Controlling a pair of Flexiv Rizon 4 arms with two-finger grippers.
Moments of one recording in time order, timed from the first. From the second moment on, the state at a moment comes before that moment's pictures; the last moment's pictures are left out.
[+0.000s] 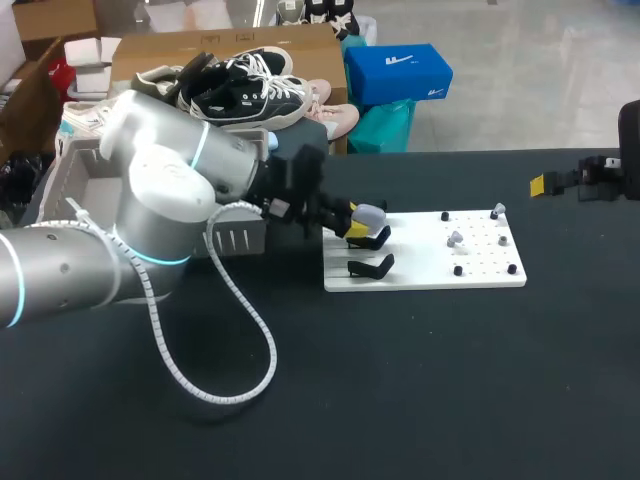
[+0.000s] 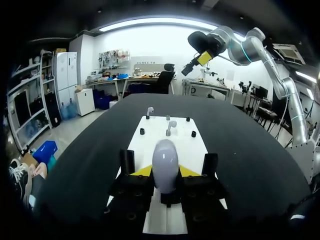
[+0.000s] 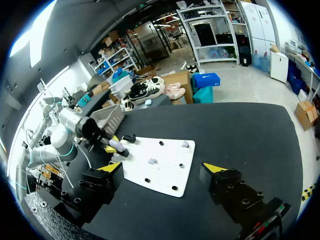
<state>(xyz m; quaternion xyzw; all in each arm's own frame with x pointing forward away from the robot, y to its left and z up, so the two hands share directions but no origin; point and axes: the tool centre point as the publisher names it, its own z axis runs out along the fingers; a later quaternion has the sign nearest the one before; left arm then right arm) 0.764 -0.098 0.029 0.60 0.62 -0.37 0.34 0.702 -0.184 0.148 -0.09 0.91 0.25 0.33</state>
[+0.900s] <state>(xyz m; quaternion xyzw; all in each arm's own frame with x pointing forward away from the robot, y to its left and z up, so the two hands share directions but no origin) 0.762 -0.125 0.067 0.59 0.59 -0.38 0.39 0.707 -0.103 0.132 -0.22 0.91 0.24 0.26</state>
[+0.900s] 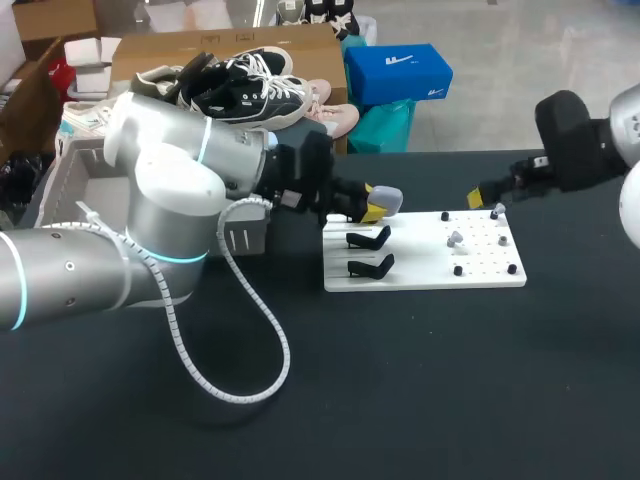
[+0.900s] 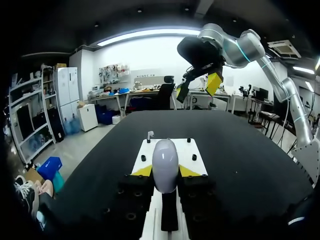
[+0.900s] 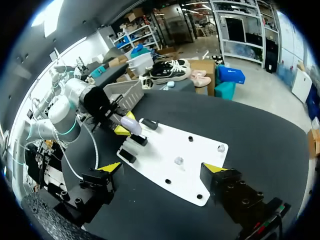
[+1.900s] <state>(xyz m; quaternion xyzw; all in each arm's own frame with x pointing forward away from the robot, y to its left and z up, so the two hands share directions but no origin) 0.751 -0.146 0.073 0.62 0.56 -0.39 0.39 0.740 -0.035 0.093 -0.27 0.89 0.31 0.21</state>
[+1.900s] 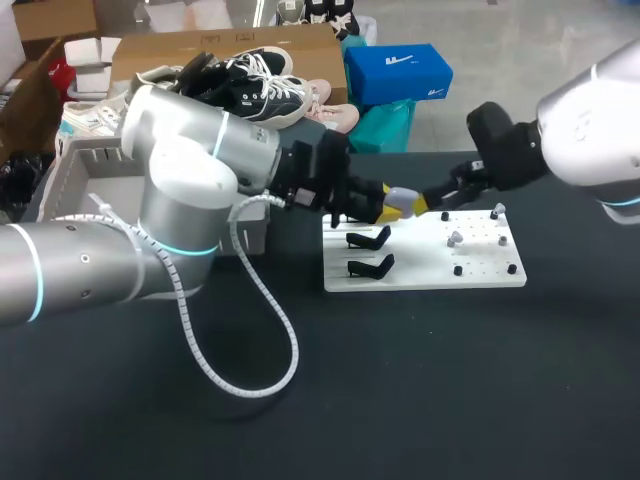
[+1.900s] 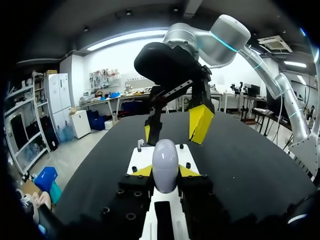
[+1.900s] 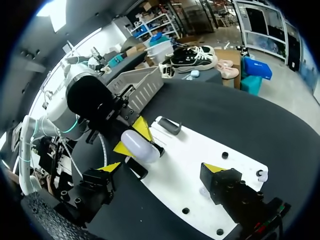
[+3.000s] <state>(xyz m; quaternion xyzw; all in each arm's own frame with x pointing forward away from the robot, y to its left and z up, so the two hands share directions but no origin) 0.750 -0.142 0.068 0.63 0.54 -0.41 0.37 0.767 -0.030 0.102 -0.28 0.88 0.32 0.22</state>
